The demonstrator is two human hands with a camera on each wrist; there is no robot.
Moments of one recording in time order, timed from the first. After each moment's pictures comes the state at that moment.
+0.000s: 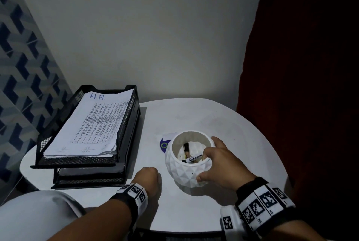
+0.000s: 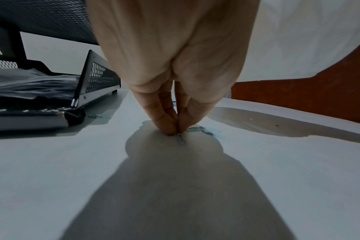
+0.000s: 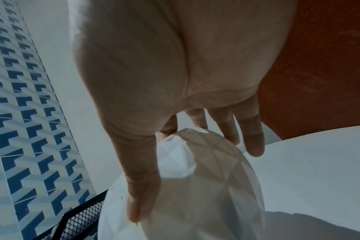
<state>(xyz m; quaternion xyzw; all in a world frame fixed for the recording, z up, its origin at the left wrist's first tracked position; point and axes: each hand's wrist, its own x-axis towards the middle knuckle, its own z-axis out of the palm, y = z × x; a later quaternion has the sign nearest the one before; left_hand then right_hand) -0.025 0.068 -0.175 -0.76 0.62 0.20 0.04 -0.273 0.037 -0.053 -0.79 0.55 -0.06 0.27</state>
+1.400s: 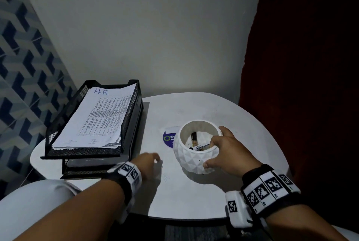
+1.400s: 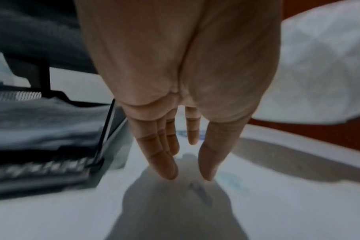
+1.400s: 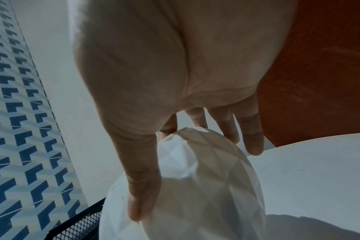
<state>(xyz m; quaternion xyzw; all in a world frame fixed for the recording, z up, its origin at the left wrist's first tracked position) 0.004 0.064 -0.145 -0.72 0.64 0.25 0.05 -0.286 0.037 -0.046 -0.78 0.57 -0.08 0.25</state>
